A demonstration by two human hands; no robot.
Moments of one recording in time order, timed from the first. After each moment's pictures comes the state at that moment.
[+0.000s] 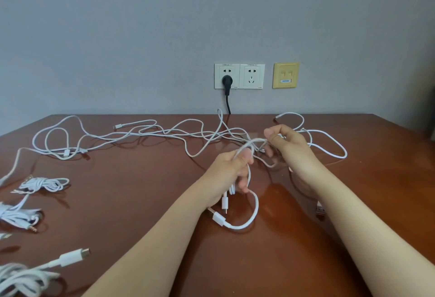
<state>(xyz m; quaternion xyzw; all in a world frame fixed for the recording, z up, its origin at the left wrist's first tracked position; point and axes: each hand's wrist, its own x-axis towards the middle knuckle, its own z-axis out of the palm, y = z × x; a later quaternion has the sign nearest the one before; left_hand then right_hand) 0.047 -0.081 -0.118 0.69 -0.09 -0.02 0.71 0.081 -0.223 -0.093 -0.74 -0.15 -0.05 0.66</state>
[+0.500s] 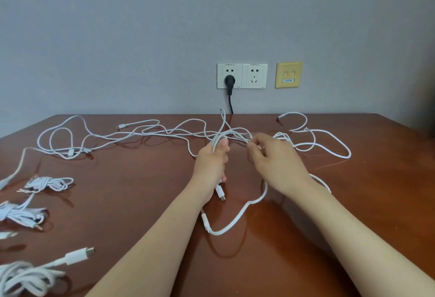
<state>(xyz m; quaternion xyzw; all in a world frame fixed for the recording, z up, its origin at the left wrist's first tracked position) 0.059 -0.066 -0.122 0.69 0.05 0.12 0.71 0.061 -0.197 -0.098 -0.90 -0.22 -0.20 0.32</state>
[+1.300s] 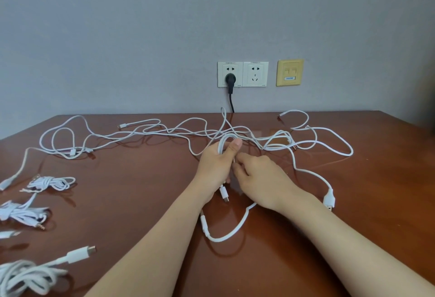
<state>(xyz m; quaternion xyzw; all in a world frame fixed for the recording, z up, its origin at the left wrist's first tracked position) 0.055 -0.069 -0.121 0.74 0.00 0.16 0.65 0.048 -0.184 -0.111 -0.92 -0.29 -0.09 0.23</state>
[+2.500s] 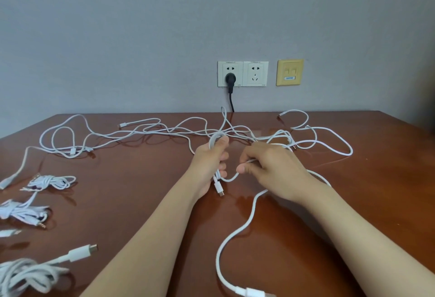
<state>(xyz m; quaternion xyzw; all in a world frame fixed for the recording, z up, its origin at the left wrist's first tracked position) 0.058 -0.057 -0.115 0.65 0.06 0.05 0.76 0.055 -0.204 -0.098 -0.91 -0.33 -0.14 0.22</state>
